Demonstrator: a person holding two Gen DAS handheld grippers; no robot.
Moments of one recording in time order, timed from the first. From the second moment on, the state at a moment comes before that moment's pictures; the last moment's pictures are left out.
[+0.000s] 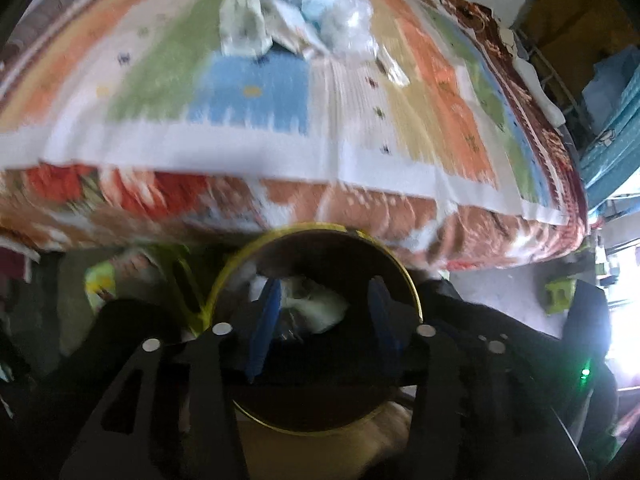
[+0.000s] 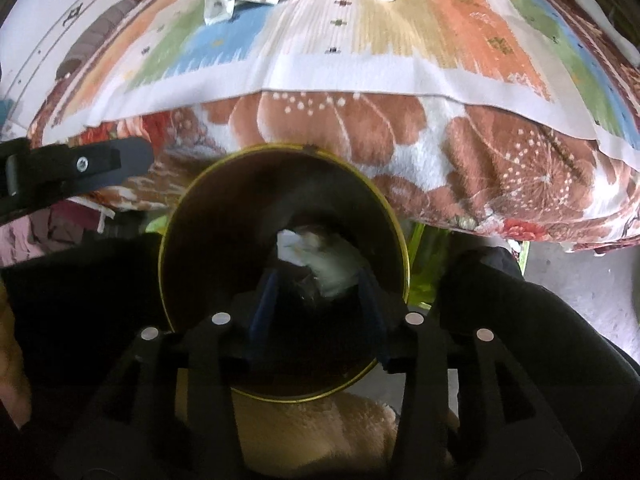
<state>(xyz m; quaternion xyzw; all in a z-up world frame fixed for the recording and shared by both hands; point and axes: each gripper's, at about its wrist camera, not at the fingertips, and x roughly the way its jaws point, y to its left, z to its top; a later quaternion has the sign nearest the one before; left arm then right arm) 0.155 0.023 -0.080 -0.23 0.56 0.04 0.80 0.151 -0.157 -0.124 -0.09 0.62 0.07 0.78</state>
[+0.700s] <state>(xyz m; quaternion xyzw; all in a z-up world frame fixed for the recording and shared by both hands) 0.160 0.094 -0.014 -0.26 0.47 0.12 0.84 0.178 -0.130 -0.048 -0.12 0.50 0.13 0.85</state>
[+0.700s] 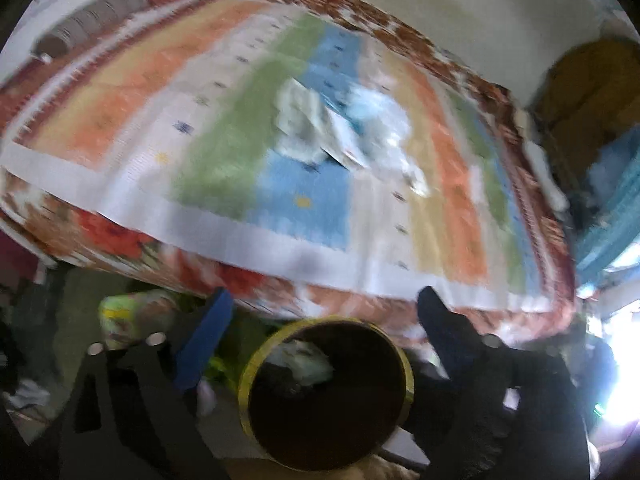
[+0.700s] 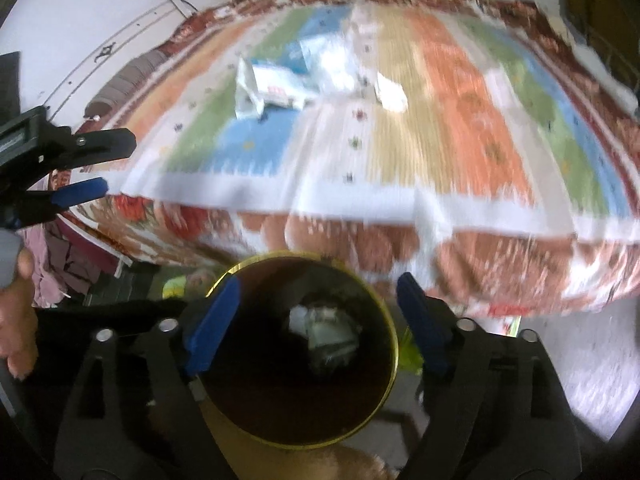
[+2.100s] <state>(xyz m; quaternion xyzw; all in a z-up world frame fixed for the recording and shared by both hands) 0.245 0.192 -0.021 -0.32 0.46 0.13 0.82 0.279 -0.027 -0.065 -0.26 0.42 0.20 0.85</state>
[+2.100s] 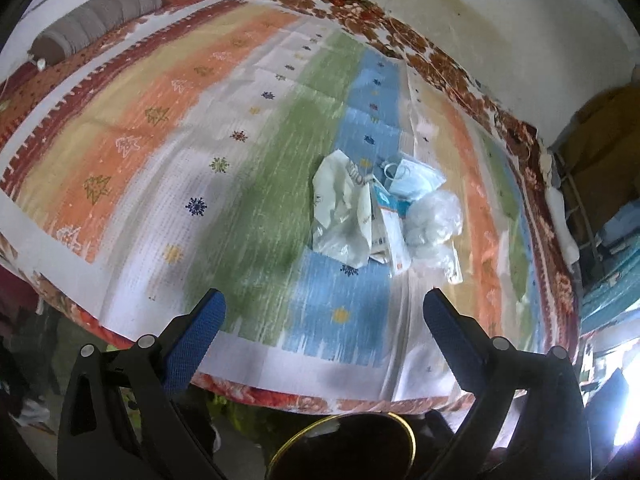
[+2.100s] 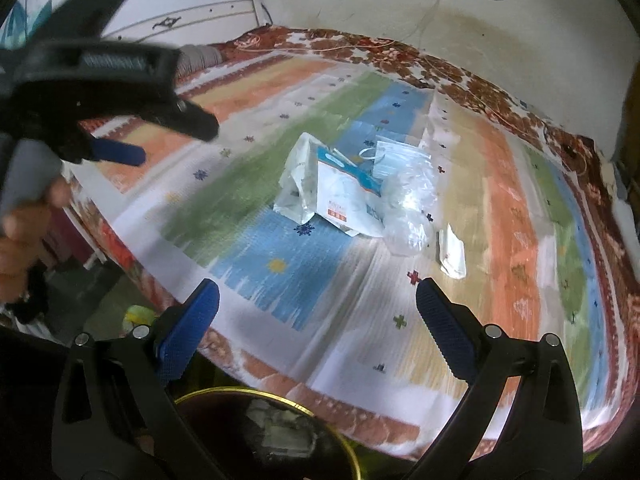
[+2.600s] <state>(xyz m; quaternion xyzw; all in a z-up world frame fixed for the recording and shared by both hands) 0.263 0.211 -0.050 -0.34 0.46 0.13 0.81 0.337 -0.009 -0.110 -0.31 0.41 0.17 0.84</state>
